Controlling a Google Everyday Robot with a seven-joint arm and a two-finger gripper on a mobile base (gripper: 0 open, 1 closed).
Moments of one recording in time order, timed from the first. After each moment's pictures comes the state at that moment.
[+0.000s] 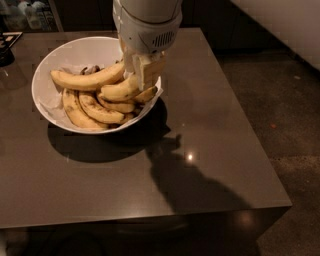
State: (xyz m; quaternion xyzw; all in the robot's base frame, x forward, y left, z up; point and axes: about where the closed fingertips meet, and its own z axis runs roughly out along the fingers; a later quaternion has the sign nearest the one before) arm 0.513 0.036 1.004 -0.86 0.45 -0.15 0.20
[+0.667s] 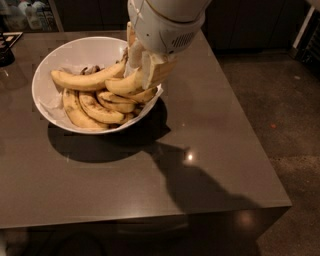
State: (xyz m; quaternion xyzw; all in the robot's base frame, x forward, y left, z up) arm 0.493 0.026 1.022 -0.85 0.44 -0.13 0.26
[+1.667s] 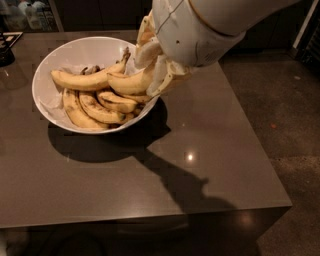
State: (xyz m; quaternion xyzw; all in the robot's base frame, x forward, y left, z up) arm 0.442 0.008 1.048 -0.82 0.44 -0.12 0.35
